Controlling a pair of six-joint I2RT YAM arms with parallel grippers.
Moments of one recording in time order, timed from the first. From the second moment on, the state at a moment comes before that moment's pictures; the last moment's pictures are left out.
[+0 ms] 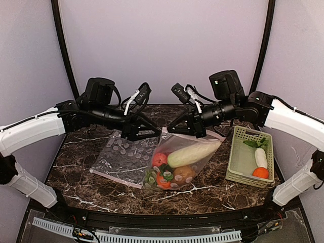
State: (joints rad) left arm -0.82 1.35 1.24 -0.33 0.68 -0.14; right arm 0.91 1.40 1.38 -0.49 -0.61 0.01
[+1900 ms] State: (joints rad) left arm -0.86 1.34 1.25 -0.25 0.64 -0.13; right arm 0.93 1.38 1.37 -0.45 -0.57 0.00
